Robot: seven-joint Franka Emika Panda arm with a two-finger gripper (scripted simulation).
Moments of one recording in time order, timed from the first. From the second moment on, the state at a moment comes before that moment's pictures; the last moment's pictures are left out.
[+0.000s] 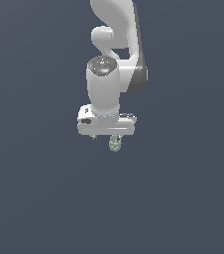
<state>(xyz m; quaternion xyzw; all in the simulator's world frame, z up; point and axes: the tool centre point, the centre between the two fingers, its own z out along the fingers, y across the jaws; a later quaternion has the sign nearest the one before) 0.017 -0.020 0.178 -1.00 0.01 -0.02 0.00</state>
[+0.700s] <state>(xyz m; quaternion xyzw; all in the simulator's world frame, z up) -0.034 0.013 0.113 -1.00 0.04 0.00 0.00</state>
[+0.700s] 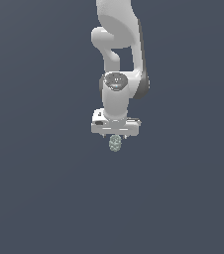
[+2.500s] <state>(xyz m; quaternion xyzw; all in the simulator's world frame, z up) -0.044 0.017 0.054 -1.00 0.04 0.00 0.00</state>
